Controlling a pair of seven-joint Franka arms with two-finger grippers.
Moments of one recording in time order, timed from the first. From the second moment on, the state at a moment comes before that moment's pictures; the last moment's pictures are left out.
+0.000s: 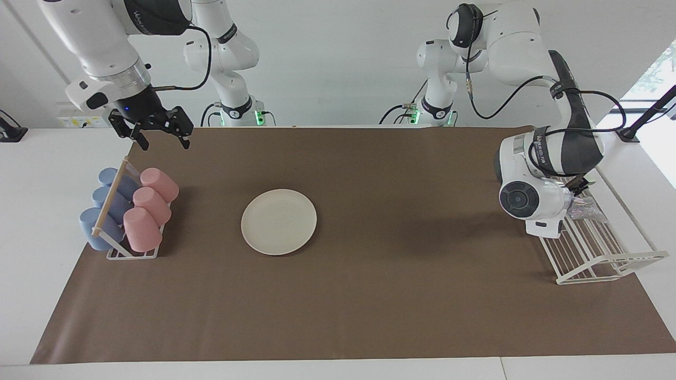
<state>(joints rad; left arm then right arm) -0.17 0.50 0.02 -1.42 0.80 1.40 -0.55 0.08 -0.05 -0.10 -1.66 0.03 1.61 -0.01</state>
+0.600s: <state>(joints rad) -0.13 0.26 0.02 -1.40 0.42 1.43 -0.49 0.08 -0.05 -0.10 -1.66 0.03 1.61 -0.01</state>
